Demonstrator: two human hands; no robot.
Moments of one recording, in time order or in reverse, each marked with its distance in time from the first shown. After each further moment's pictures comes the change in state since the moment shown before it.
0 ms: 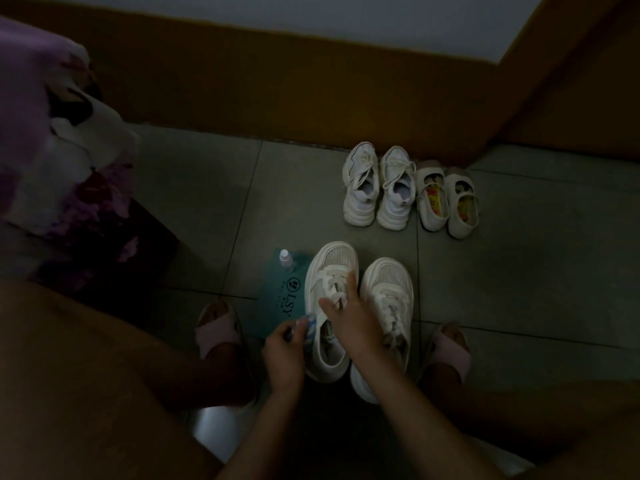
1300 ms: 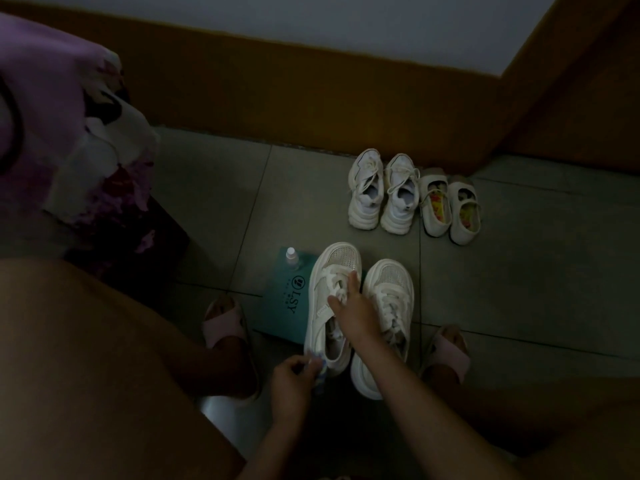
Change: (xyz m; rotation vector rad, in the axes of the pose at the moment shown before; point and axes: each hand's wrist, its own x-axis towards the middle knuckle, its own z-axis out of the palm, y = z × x) left_hand -0.048 -0.017 -0.021 0.072 -0.179 -0.111; right_hand -0.007 -0.012 -0.011 0.005 -0.050 -0.026
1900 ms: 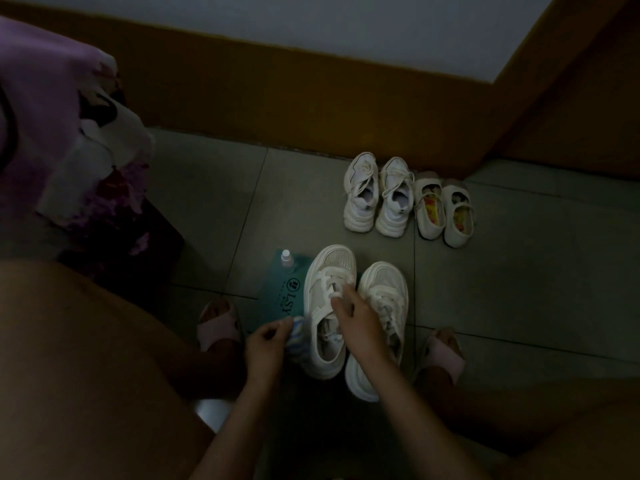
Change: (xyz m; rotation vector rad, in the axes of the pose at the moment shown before) left_hand 0.042 0.035 -0.021 -0.195 0.090 0.022; right_hand -0.023 0.006 -0.011 0.314 0.038 -0.025
